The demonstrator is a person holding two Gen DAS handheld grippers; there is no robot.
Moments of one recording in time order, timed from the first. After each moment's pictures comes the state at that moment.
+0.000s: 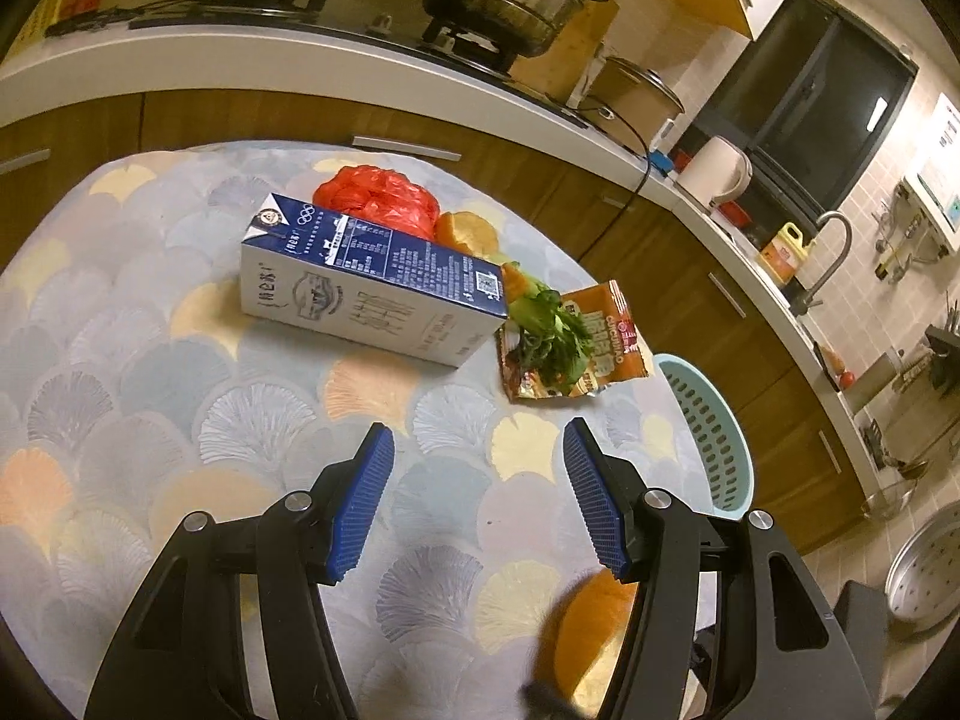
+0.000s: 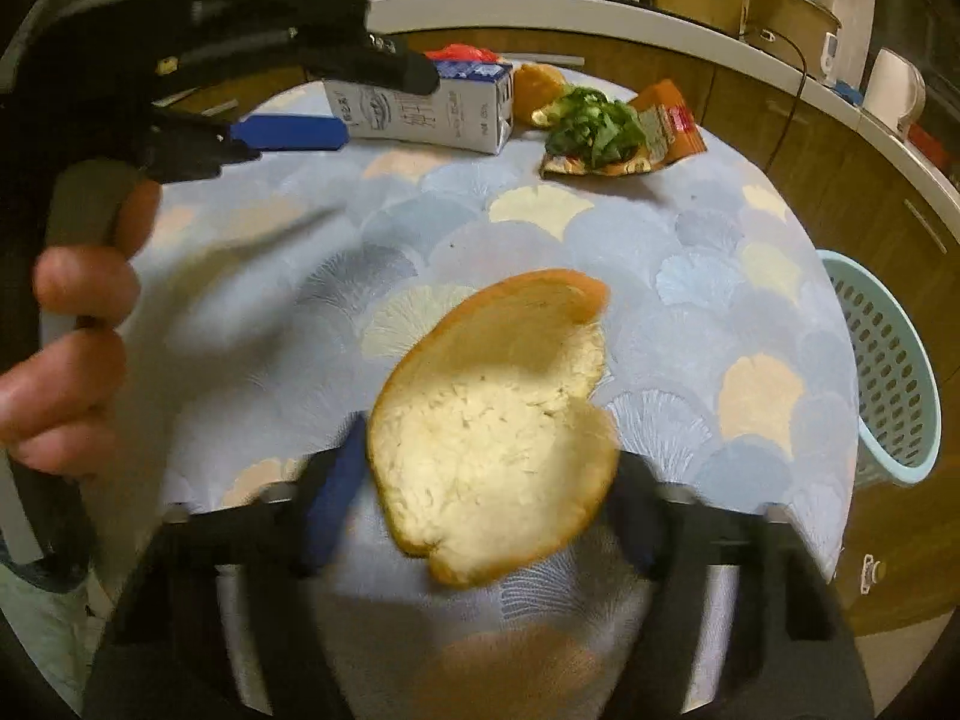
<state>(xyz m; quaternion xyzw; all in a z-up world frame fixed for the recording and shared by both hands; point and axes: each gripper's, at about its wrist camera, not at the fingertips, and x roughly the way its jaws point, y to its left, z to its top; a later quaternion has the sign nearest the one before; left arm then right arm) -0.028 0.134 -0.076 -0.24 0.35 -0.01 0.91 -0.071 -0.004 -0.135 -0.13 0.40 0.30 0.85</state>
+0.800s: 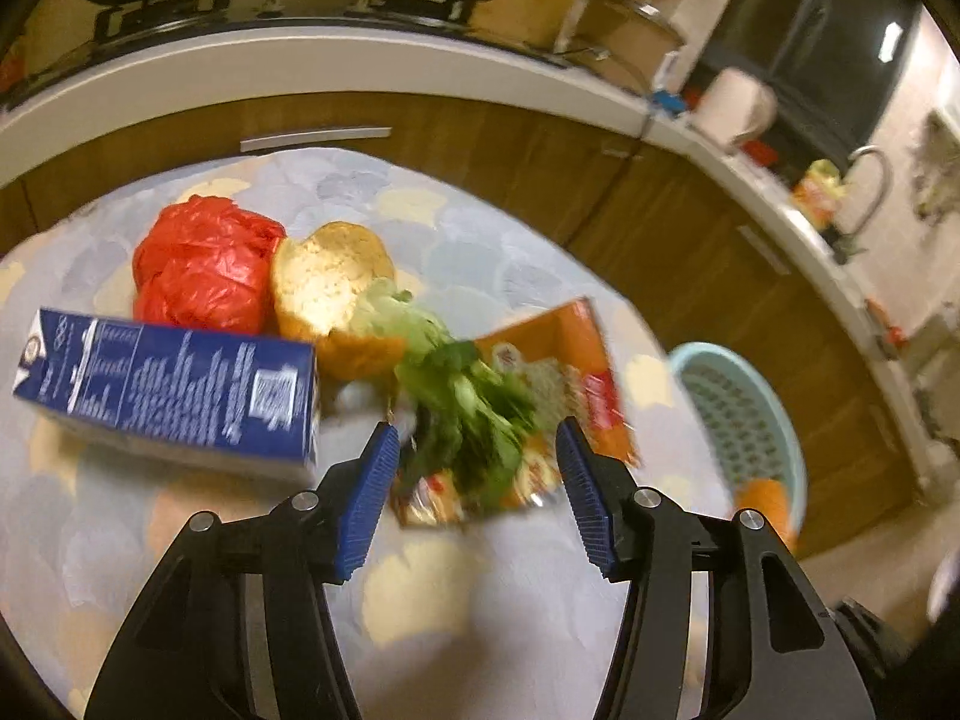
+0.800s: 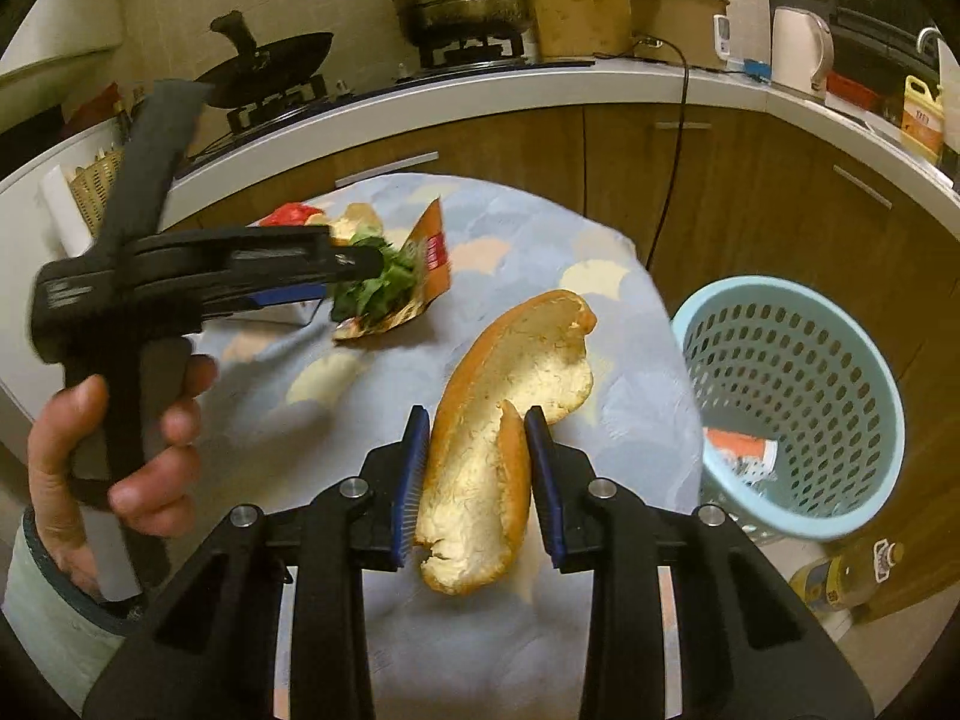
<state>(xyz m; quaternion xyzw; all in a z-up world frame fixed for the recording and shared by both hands) 0.097 0.069 -0.085 -0.17 0.41 0.03 0.90 0.020 -0.107 -0.087 -0.02 0.36 0.25 0.90</state>
